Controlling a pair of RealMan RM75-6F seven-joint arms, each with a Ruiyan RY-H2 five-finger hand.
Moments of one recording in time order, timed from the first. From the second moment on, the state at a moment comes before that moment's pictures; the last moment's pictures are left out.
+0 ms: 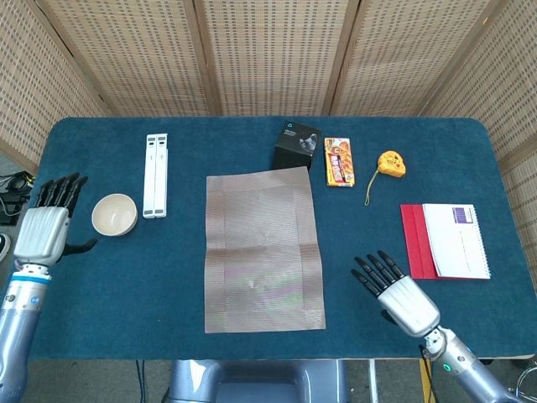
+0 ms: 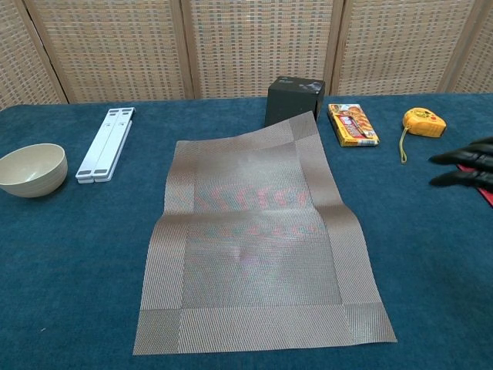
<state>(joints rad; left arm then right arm) -0.41 -1.10 -0.12 -1.77 1.18 1.33 0.26 0.32 -1.29 -0.07 -1.39 -1.93 1.34 -0.16</state>
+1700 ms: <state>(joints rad) -0.37 -1.12 -0.14 -1.76 1.22 1.31 0.26 0.56 -1.55 -0.09 -1.37 -1.89 1.03 -0.36</state>
